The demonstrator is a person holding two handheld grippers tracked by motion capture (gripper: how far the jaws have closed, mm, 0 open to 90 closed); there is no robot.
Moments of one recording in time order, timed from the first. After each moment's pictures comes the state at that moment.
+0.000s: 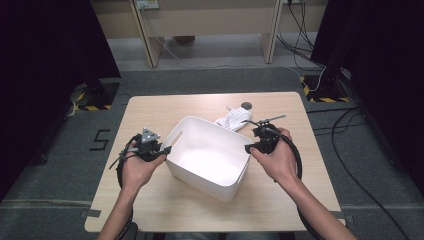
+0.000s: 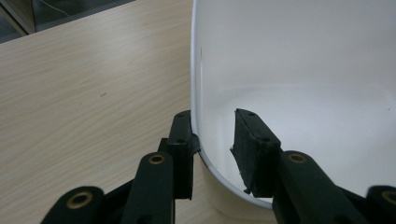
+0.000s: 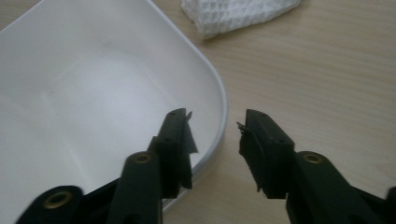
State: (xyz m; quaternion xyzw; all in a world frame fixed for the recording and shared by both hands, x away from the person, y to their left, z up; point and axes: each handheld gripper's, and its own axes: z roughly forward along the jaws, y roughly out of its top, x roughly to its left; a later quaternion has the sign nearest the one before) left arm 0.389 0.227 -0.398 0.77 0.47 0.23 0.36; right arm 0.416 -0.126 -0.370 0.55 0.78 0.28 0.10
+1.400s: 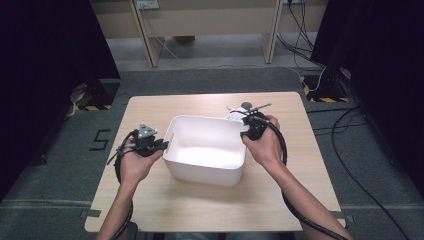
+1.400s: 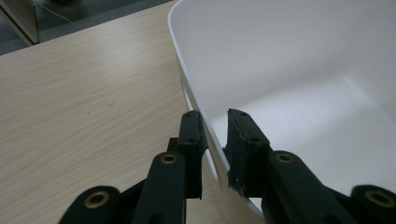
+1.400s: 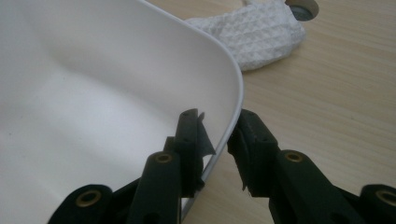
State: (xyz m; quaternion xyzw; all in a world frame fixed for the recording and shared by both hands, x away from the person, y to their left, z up) left arm 0.398 0.235 -0.392 0.77 0.47 0.23 0.36; right arm 0.460 -0.103 -0.373 0.53 0.79 0.27 0.15
